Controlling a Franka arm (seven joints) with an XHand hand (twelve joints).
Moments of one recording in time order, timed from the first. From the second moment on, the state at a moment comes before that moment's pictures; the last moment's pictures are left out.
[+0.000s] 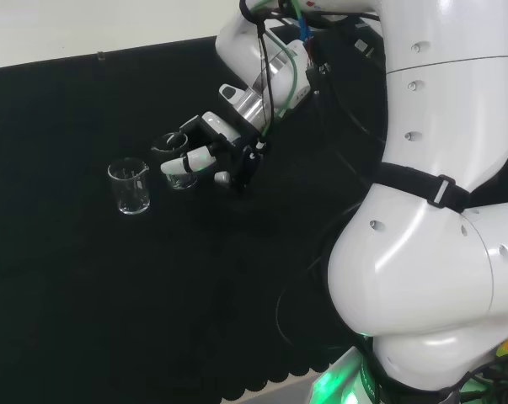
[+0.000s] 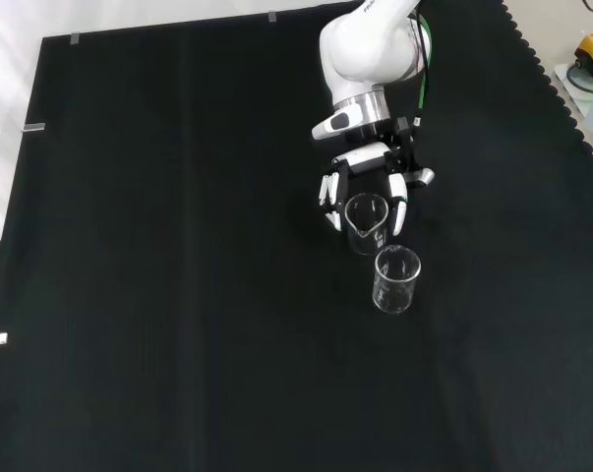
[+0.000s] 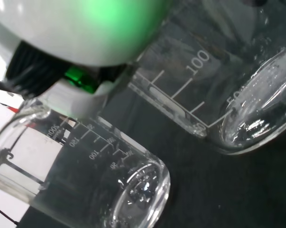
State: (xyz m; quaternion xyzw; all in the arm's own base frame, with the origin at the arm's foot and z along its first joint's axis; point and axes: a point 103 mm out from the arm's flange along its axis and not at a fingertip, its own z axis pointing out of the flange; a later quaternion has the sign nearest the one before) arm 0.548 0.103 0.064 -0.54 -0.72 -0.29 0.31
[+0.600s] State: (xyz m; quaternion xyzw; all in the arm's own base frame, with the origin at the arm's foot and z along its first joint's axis) arm 0.546 0.103 0.057 -0.55 -0.73 -0.27 0.30
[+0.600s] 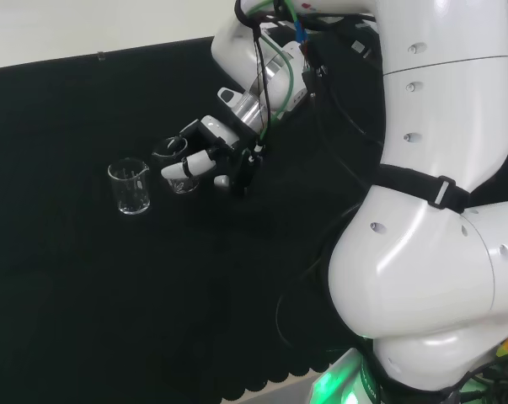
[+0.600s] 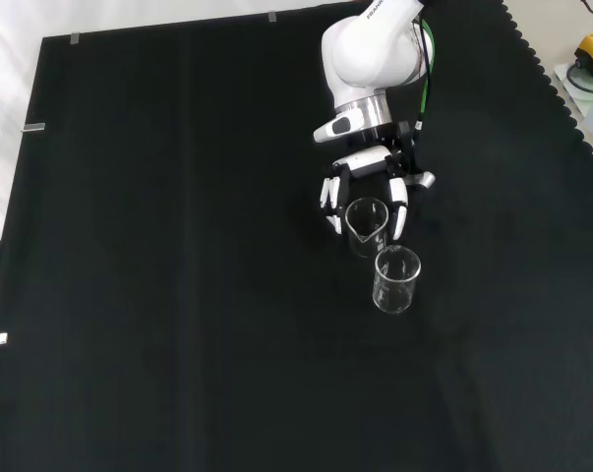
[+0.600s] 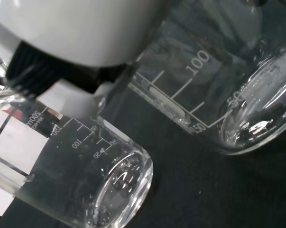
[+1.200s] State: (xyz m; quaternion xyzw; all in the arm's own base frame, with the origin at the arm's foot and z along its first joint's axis) arm 0.543 0.112 0.051 -0.56 -0.73 -0.26 0.30
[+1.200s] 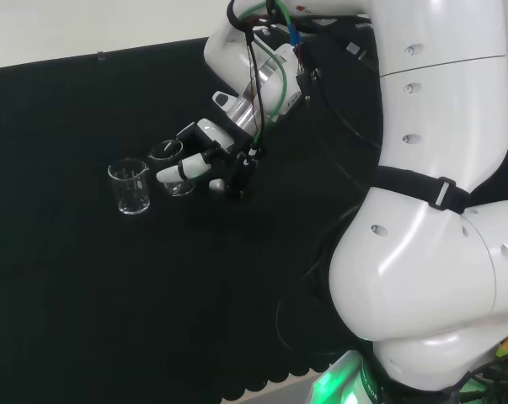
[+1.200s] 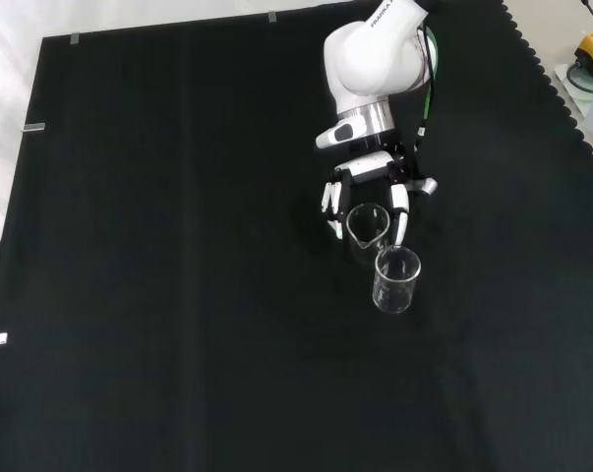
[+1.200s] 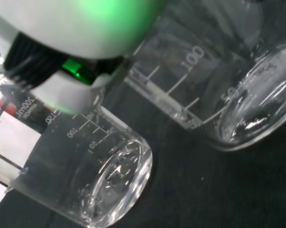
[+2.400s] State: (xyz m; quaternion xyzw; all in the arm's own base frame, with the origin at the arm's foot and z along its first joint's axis) arm 0.537 0.092 0.054 -0.55 -0.74 -0.23 0.30
